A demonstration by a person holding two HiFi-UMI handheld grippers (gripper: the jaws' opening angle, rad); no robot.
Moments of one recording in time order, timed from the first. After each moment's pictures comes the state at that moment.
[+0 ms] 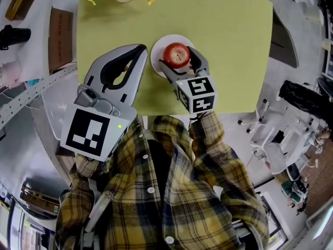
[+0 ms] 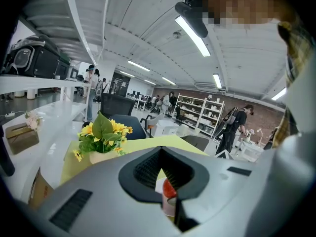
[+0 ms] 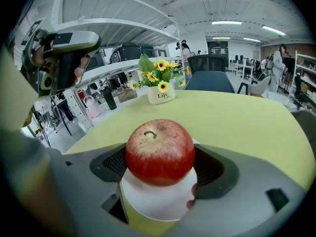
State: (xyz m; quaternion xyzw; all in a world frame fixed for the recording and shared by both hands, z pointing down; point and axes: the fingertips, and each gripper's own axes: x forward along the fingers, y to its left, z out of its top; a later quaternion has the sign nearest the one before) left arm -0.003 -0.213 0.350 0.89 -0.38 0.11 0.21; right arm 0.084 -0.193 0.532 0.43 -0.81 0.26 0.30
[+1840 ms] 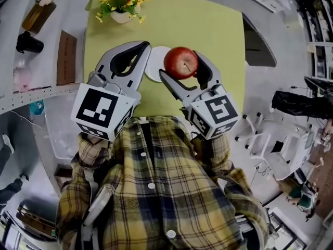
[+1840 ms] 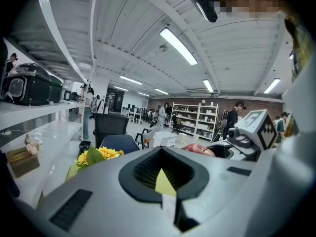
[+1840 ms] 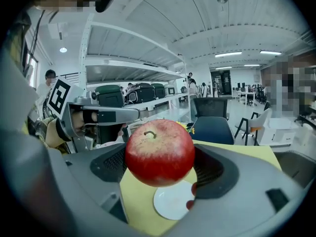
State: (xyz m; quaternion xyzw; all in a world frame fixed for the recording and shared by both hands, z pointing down) left arm 0.020 -0.180 0.257 0.92 -0.38 0.07 0.12; right arm 0.085 -0.158 0.302 0.44 -0.87 0.15 0.17
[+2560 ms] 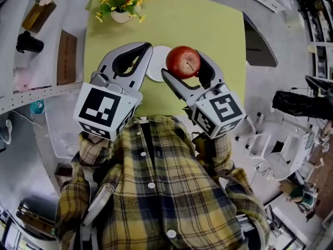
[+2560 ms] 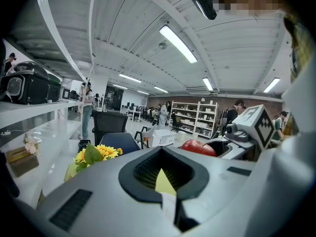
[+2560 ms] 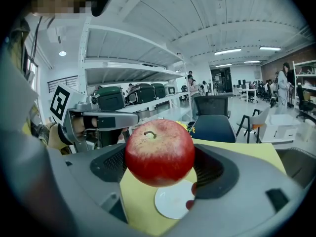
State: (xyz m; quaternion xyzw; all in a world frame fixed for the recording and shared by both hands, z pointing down) left arm 0.025 -0.180 0.266 0.92 -0.37 0.08 0.13; right arm 0.091 -0.160 0.303 0.43 -0.87 0.17 0.16
